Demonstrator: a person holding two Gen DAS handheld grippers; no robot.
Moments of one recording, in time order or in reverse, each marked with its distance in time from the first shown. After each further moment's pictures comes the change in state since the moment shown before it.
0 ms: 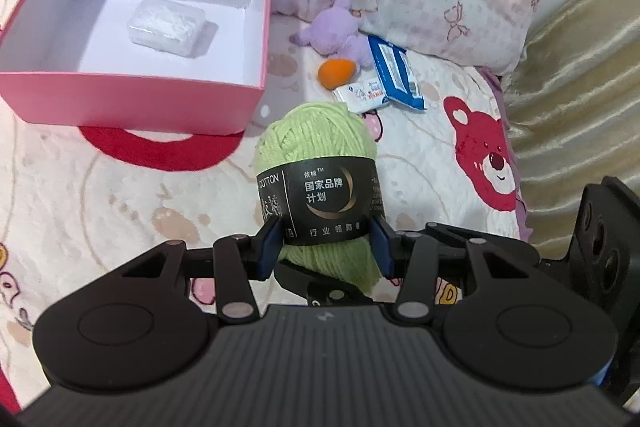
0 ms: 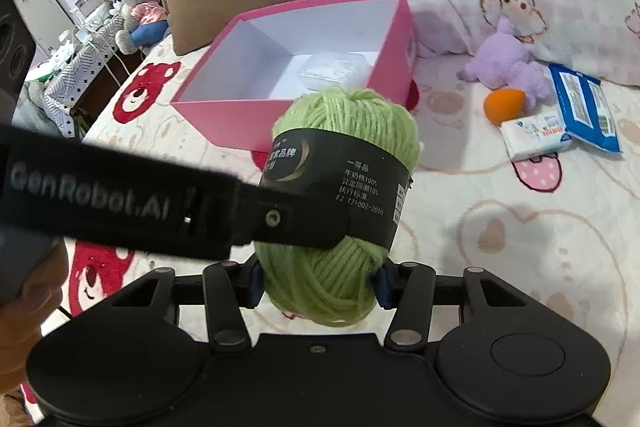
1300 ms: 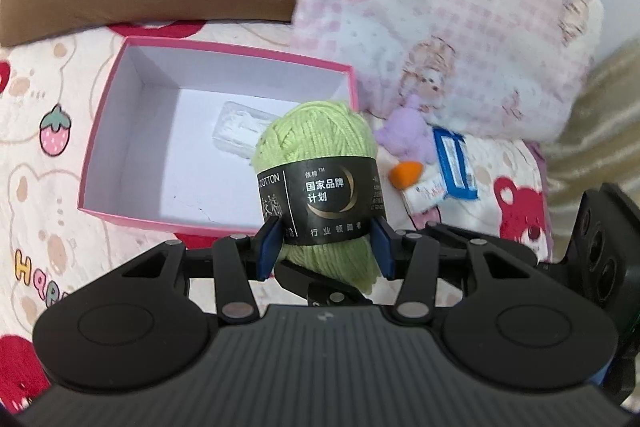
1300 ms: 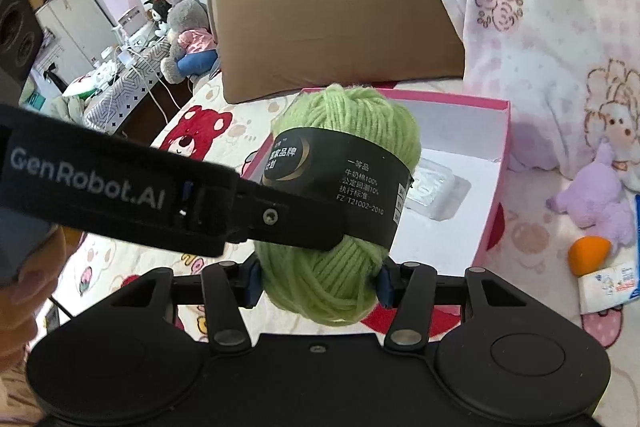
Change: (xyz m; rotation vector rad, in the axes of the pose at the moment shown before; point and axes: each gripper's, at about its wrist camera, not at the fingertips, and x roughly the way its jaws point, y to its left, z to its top) left arm -0.052 0.055 0.128 -0.040 -0.030 0.125; right arm 0.051 0.022 0.125 -0.039 -0.041 0.139
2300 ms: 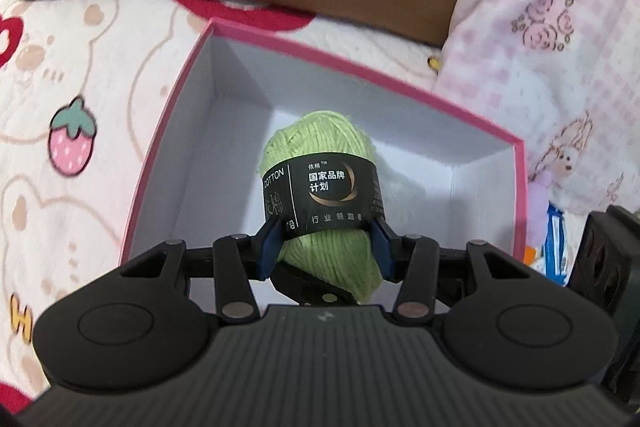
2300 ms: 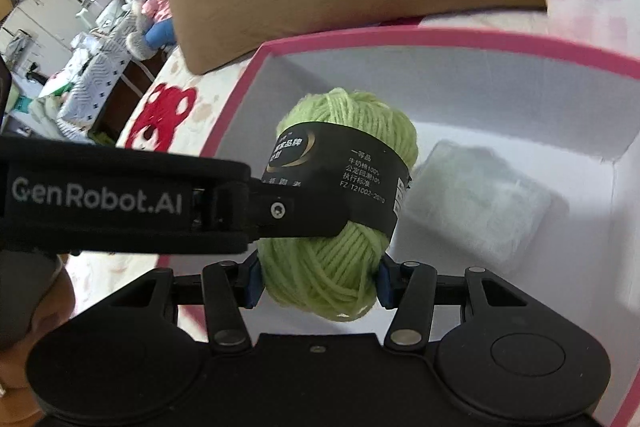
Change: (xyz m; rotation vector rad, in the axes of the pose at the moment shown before) left arm 0.111 0.131 0.066 -0.166 -0.003 0.070; right arm 0.173 -0.020 0.054 0.075 0.123 0.010
